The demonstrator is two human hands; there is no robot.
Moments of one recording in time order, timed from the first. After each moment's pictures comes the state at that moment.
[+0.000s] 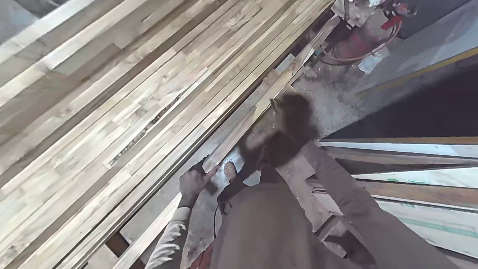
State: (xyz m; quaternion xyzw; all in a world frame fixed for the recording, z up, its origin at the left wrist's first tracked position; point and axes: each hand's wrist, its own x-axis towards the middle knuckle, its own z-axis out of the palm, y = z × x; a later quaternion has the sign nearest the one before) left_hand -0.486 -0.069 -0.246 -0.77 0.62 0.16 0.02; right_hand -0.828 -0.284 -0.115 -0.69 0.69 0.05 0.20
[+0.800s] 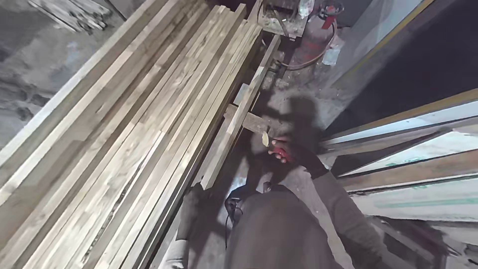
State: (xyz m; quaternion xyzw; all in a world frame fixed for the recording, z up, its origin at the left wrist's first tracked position) left_hand -0.591 -0.189 -0.195 -0.72 0.63 0.26 0.13; right_hand -0.997 -0.240 -0.129 -0.30 0.58 -0.28 0.70
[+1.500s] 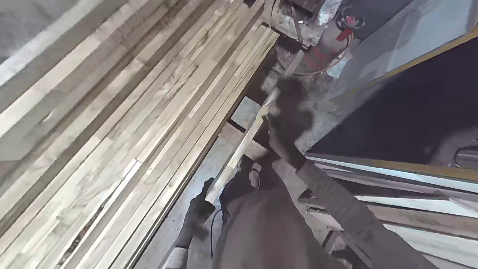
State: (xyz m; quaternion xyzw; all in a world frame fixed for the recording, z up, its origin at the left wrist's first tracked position) left_hand -0.655 -0.282 -0.221 -0.67 0.54 0.49 0.13; right_hand -1.005 -0.434 -0.163 -0.63 0.74 -0.07 0.24
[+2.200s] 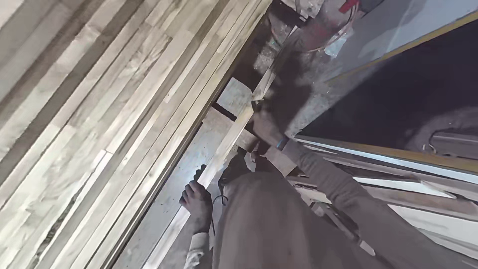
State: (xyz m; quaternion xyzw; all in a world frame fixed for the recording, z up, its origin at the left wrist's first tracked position) left_hand -0.727 -0.220 -0.256 -0.82 0.57 0.08 0.03; right_hand -1.004 -0.444 -0.163 -0.65 0.73 0.00 0.22
